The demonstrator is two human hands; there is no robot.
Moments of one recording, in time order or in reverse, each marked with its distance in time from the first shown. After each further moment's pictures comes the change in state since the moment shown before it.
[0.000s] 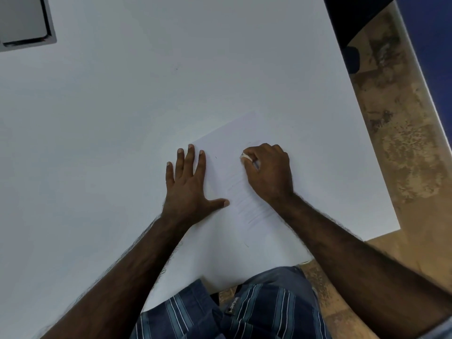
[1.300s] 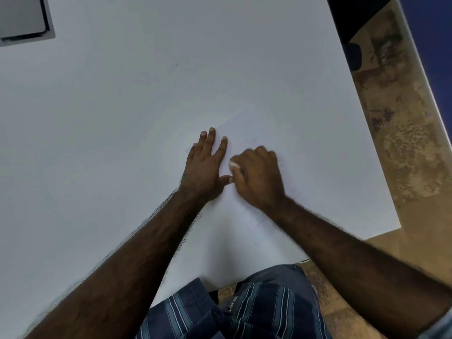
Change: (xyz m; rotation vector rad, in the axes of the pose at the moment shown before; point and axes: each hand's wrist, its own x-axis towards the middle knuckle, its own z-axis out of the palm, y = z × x) left_hand 0.043 0.026 -0.006 -0.036 -0.049 0.133; right_hand -0.016 -0.022 0.003 -0.192 -0.100 -0.197
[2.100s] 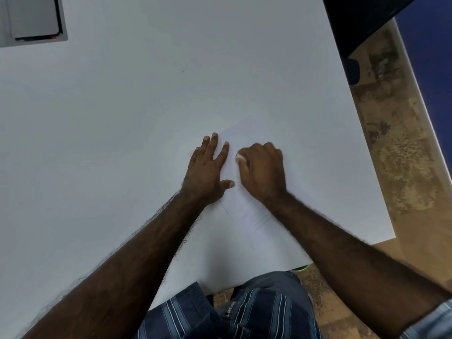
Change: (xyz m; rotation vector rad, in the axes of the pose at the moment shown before) left_hand 0.000 -0.004 0.003 -0.057 0.022 0.018; right_hand 0.022 0.003 -0.007 -0.001 0.032 0.119
